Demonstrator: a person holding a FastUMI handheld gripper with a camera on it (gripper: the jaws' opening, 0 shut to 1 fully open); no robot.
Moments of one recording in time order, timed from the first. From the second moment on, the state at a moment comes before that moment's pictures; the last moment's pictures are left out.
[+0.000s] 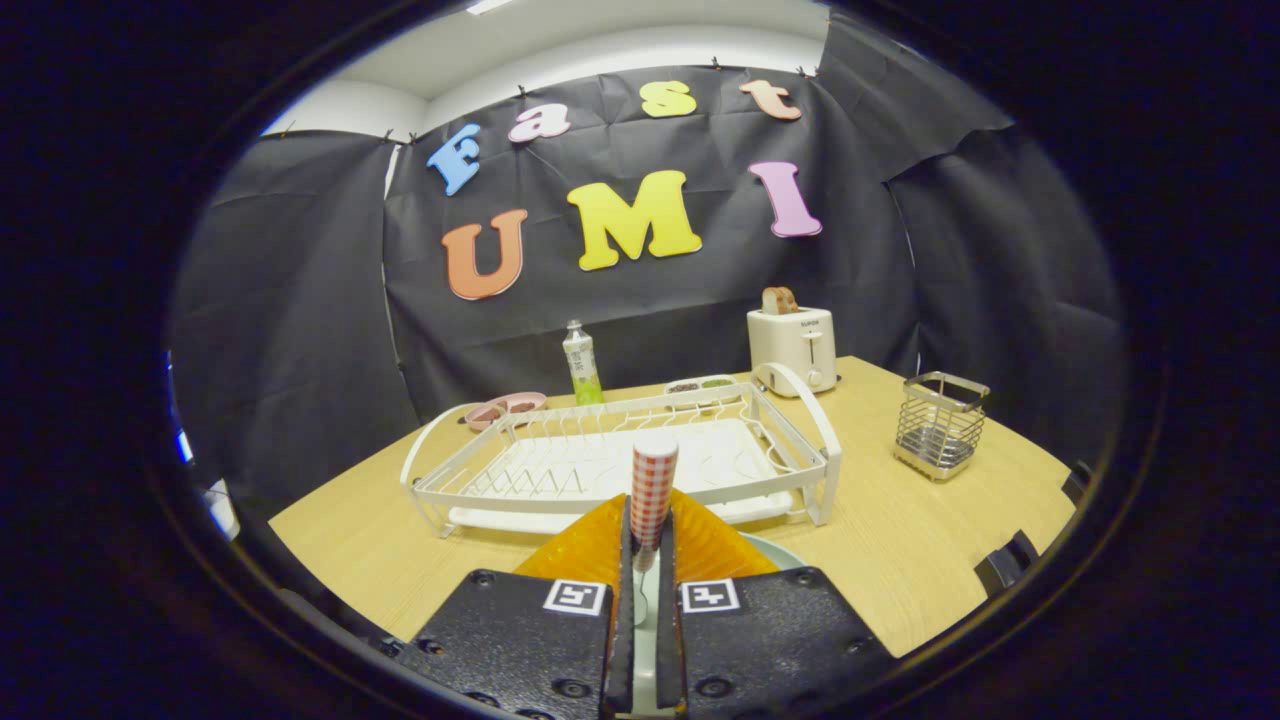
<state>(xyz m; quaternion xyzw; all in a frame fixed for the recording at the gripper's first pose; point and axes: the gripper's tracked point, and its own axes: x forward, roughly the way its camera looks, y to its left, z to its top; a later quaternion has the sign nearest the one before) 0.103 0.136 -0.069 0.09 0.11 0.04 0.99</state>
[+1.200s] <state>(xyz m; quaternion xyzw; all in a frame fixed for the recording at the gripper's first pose) 0.083 0.052 0.000 0.06 0.00 -0.01 1.00</state>
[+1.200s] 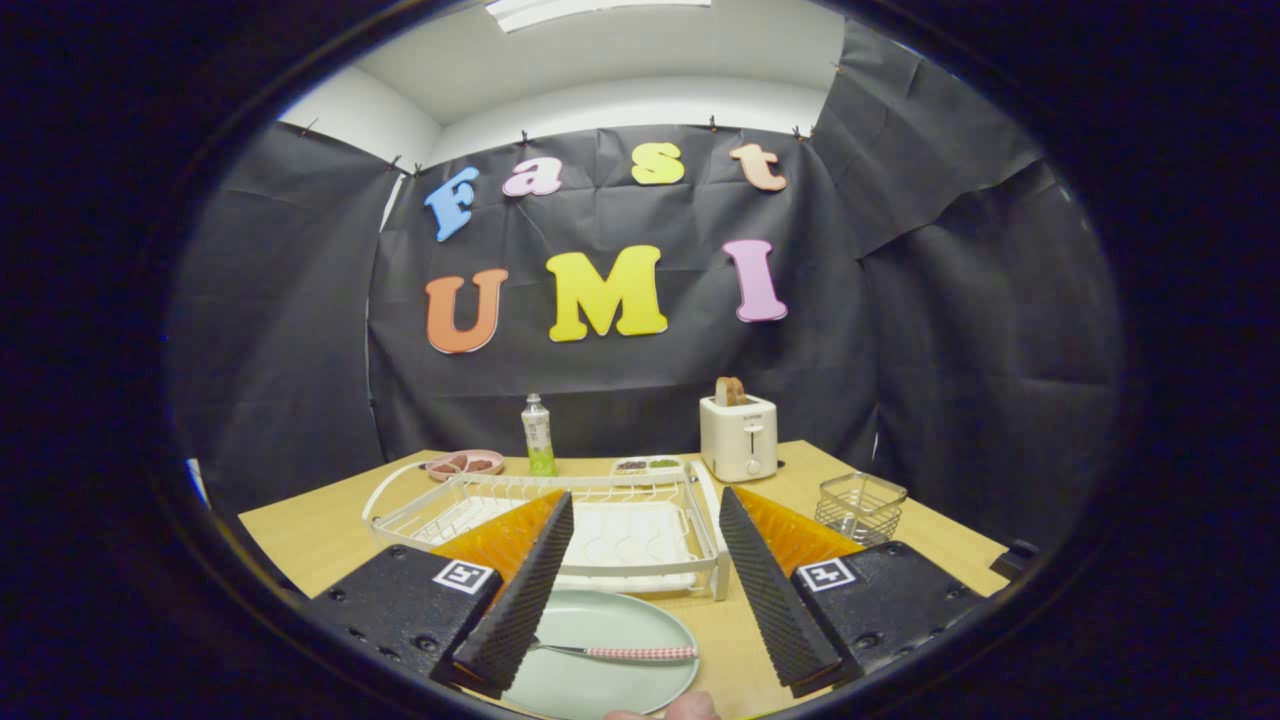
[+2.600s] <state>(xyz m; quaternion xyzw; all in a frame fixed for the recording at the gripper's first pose) -0.029 0.056 0.050 0.02 -0.07 -0.02 1.00</state>
